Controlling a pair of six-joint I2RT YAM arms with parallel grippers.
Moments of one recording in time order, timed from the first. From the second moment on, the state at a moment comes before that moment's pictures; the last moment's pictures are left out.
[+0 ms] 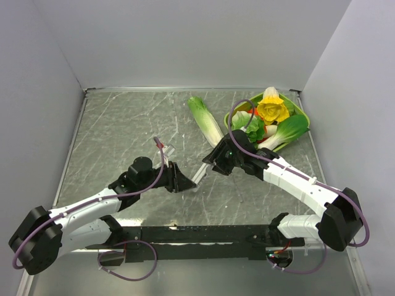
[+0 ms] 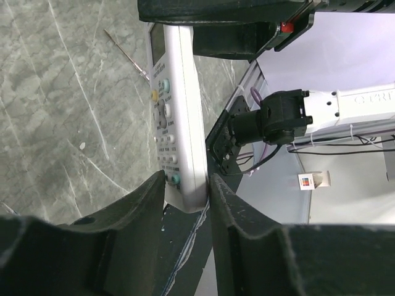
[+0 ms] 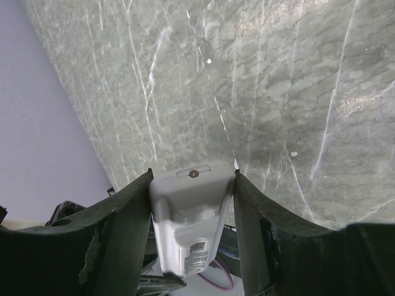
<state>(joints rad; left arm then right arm) -0.75 1.02 0.41 0.35 0.48 -0.81 0.69 1.24 0.92 -0.49 -0.03 1.25</state>
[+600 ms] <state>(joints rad) -0.74 1.09 0.42 0.31 0.49 -0.85 0.63 1.24 0.77 -0.32 -0.14 1.13</state>
